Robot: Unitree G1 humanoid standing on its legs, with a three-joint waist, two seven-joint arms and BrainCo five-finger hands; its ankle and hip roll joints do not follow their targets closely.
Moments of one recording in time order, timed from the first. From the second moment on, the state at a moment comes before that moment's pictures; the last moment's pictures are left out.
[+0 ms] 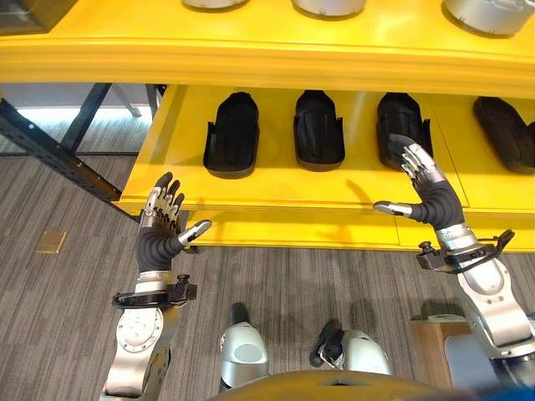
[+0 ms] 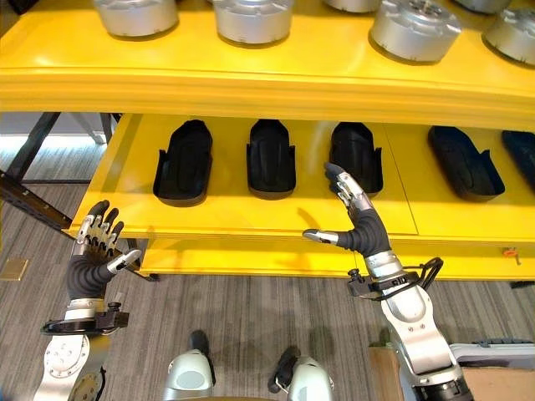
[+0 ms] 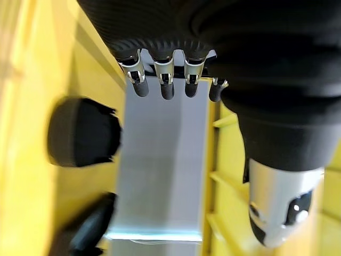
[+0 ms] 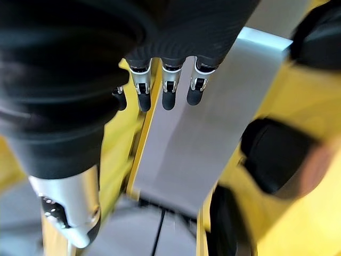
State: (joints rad) left arm 0.31 0.40 -0.01 -0.29 -0.46 -0.39 0.09; right arm 0.01 -0.62 0.11 -0.32 0.24 -0.22 0.06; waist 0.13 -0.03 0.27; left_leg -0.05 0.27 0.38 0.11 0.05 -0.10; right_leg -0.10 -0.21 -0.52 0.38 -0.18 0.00
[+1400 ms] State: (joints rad) left arm 0.15 0.32 -0.13 -0.14 -1.03 -0.11 -0.09; right arm -0.02 -0.60 0.30 -0.26 0.24 -0.10 0.45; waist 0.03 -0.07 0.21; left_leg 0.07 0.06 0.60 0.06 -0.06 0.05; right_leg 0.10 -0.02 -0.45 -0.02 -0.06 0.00
